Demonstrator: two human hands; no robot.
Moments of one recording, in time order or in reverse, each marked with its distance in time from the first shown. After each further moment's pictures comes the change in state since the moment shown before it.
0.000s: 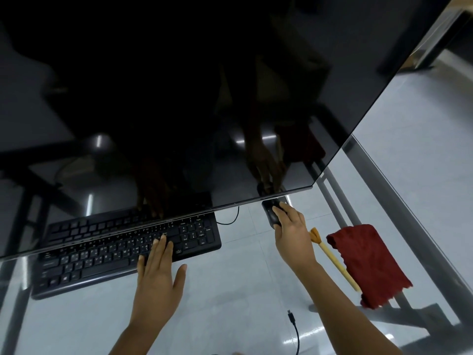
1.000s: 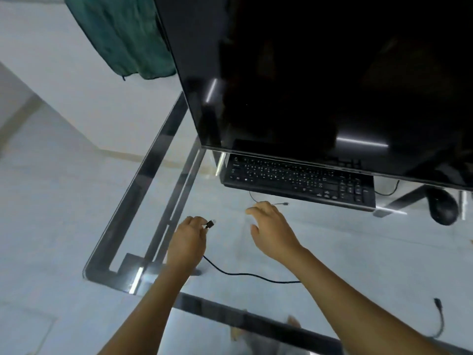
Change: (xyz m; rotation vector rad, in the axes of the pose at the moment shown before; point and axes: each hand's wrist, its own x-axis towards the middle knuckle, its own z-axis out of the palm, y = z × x) left_hand -0.164 -0.194 -0.113 -0.091 0.086 -0.509; right_hand -0.159 -0.305 0.116 0.082 -0.619 -0.590
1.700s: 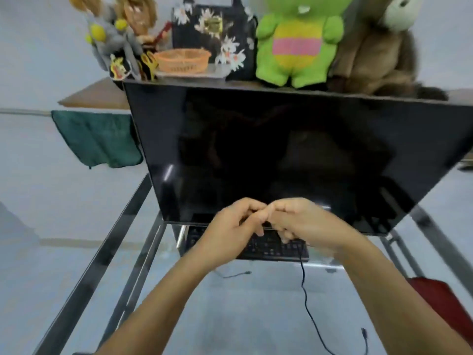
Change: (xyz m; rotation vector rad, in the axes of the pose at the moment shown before) left_hand -0.014 0.234 -0.160 -0.668 -0.258 0.581; right_hand -0.099 -0.073 -0.262 0.559 0.042 0.091
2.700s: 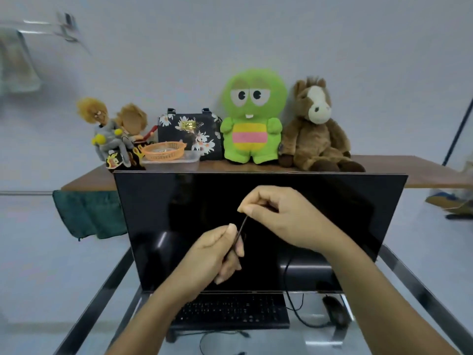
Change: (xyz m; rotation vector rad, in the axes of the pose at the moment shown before) left_hand 0.004 0.103 0.003 -0.377 -0.022 0.148; right_hand -0.049 -0.081 -0.083 -0.366 0.340 -0.615
